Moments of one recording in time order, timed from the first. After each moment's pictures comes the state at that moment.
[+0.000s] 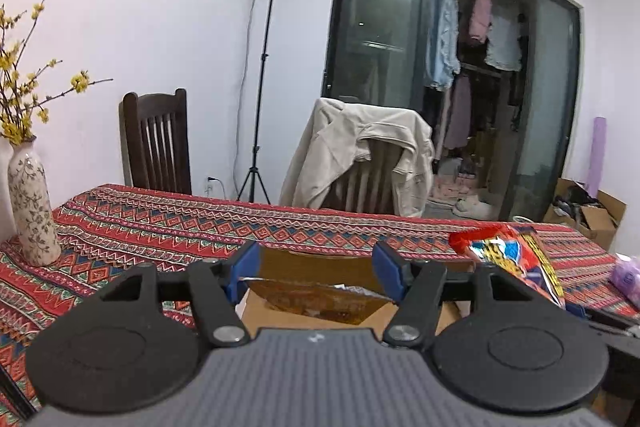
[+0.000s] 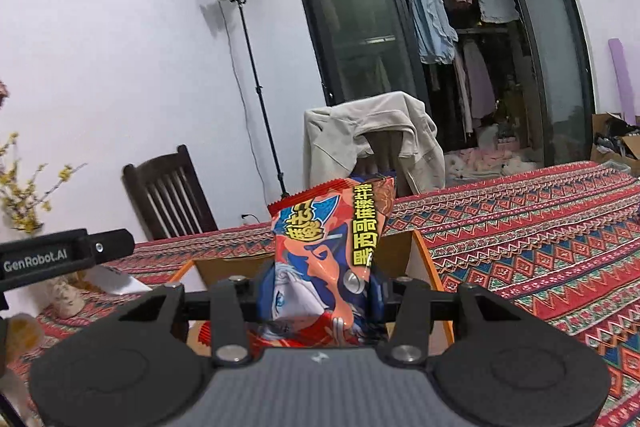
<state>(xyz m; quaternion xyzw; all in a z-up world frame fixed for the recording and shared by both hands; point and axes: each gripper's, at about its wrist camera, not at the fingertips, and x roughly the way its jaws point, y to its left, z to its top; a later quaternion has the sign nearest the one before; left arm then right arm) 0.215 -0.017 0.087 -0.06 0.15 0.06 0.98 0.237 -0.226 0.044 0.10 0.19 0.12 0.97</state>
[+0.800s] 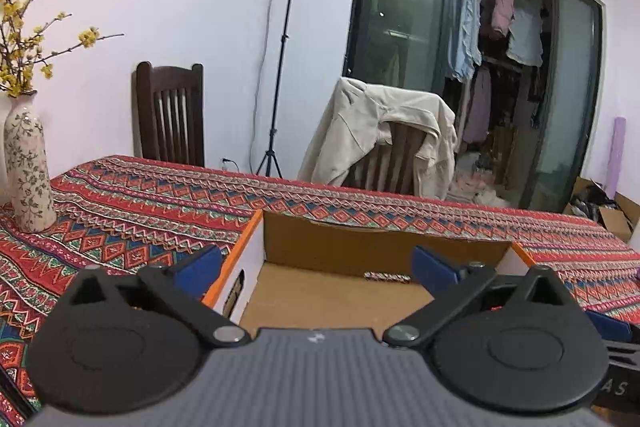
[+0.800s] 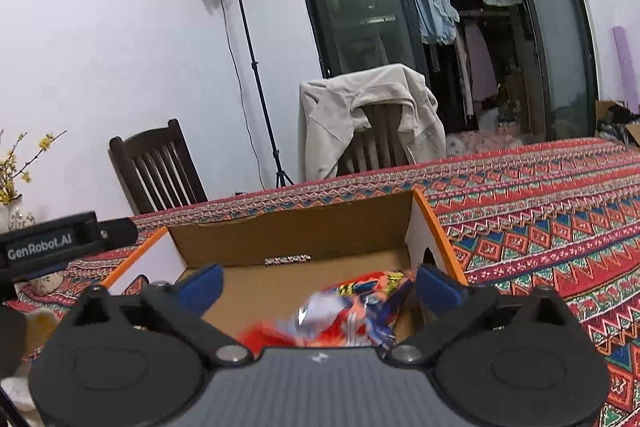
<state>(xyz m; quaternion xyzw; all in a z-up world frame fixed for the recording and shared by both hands) 0.237 -0.006 0.039 -0.08 0.17 0.07 0.98 0.254 -0.216 -0.004 0.08 0.20 0.12 0.97</state>
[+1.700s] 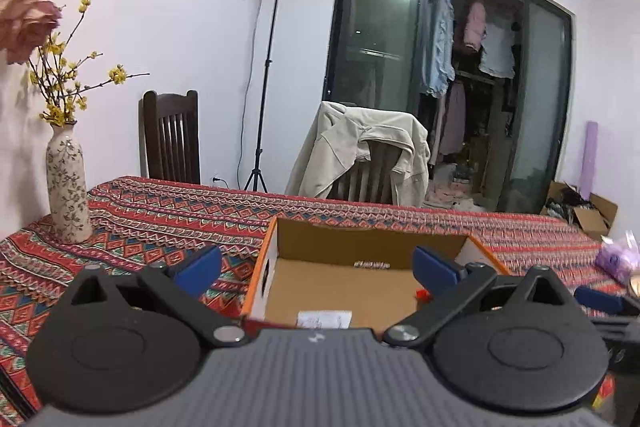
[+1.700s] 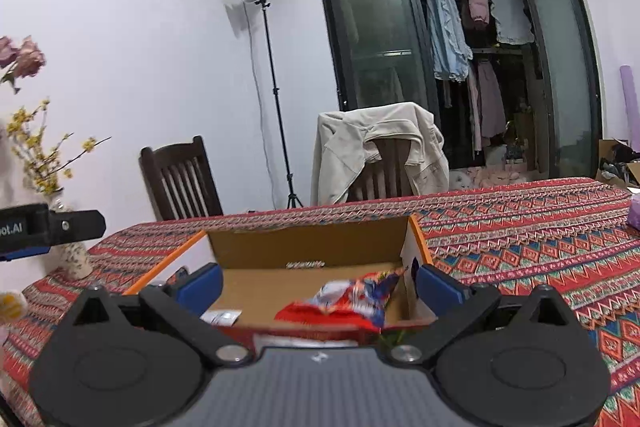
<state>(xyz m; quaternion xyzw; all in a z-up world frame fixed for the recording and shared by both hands) 0.117 0.011 0.069 -0.06 0.14 0.04 0.99 0.148 -0.234 0.028 0.06 0.16 0.15 0.97</state>
